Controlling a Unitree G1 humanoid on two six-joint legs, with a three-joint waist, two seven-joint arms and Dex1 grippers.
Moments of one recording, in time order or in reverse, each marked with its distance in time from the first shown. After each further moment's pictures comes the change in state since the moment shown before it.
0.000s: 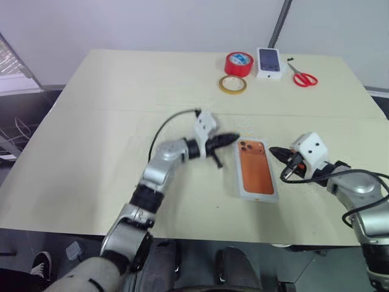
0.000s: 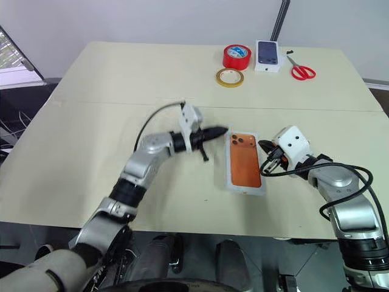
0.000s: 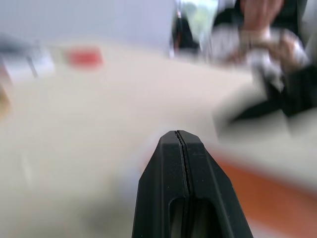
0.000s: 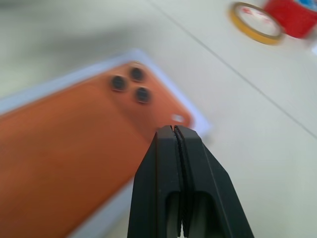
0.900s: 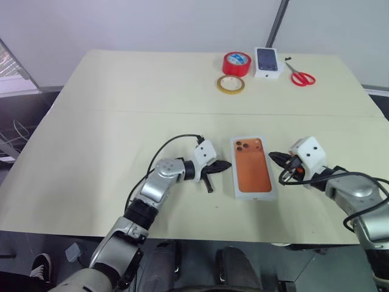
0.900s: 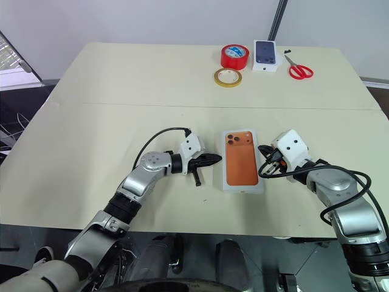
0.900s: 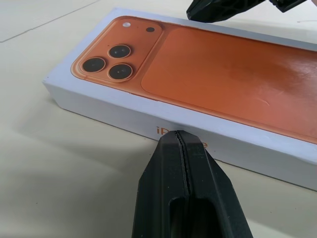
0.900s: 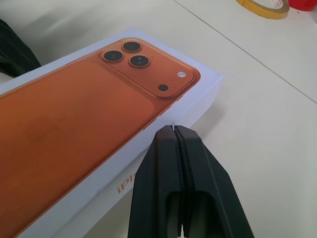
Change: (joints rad) left arm 0.232 0.115 -0.164 -0.013 0.139 -0.043 -0.063; right arm 0.016 -0.045 0.023 -0.019 0.066 0.058 -0.089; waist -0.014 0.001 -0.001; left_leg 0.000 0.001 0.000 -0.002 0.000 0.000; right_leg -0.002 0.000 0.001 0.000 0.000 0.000
